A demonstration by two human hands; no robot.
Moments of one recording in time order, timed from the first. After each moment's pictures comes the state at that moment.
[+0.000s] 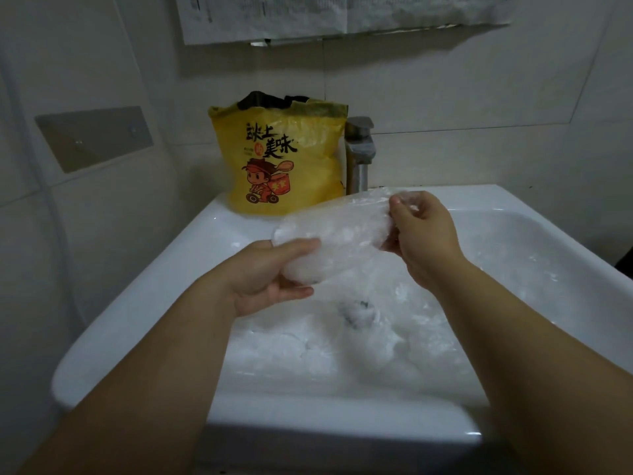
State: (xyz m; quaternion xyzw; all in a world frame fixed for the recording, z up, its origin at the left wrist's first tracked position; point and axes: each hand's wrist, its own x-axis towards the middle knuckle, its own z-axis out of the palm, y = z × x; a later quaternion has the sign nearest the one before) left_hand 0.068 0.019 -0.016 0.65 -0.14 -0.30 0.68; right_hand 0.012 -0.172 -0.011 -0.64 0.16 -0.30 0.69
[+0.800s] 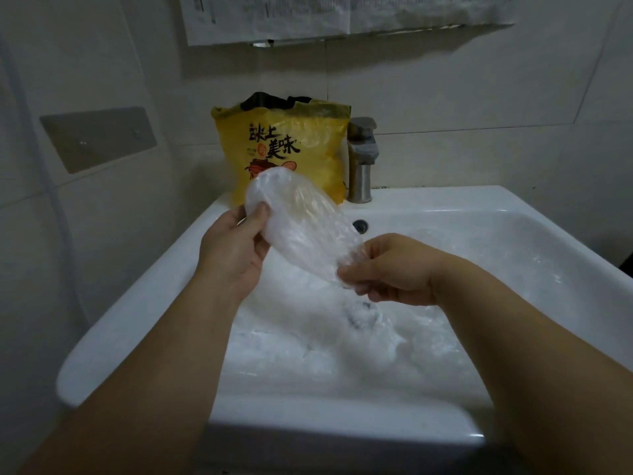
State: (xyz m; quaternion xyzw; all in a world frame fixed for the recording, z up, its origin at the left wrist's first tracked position) left_hand 0.087 0.022 -0.011 0.46 -0.09 -0.06 0.88; right_hand -0.002 -0.161 -0.011 -0.77 0.07 0.09 0.63
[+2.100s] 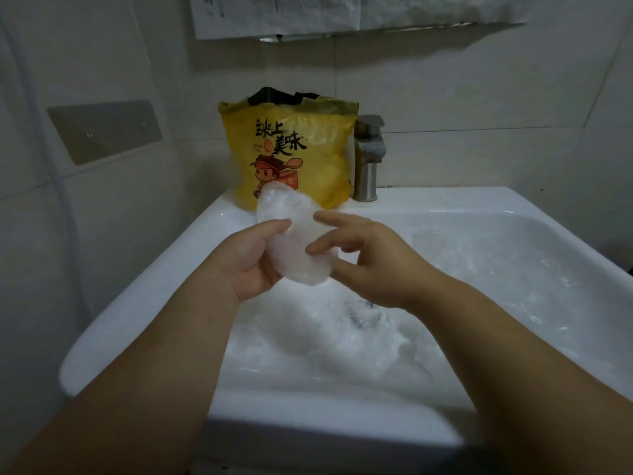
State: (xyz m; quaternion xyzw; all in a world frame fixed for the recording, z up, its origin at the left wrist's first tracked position) left_hand 0.088 0.027 -0.016 0.56 -0.05 -0.26 0.79; right_hand -0.011 -0.126 -0.007 -0.90 -0.16 -0.20 0.36
